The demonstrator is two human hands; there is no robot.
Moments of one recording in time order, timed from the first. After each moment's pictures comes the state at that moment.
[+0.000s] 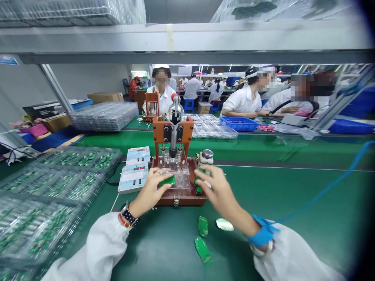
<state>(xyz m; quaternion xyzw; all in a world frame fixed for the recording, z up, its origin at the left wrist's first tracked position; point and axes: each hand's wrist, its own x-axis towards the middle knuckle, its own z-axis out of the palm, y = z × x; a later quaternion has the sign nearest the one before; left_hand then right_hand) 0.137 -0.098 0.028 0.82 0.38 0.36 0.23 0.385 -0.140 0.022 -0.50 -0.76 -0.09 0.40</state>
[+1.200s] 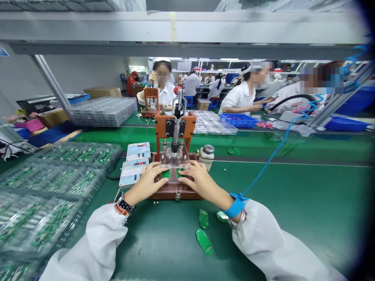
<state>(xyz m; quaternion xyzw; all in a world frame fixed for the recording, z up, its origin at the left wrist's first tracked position) 0.121 -0.088 0.033 0.84 0.40 0.28 0.24 0.341 -0.122 0.038 -0.48 -0.83 0.02 0.27</state>
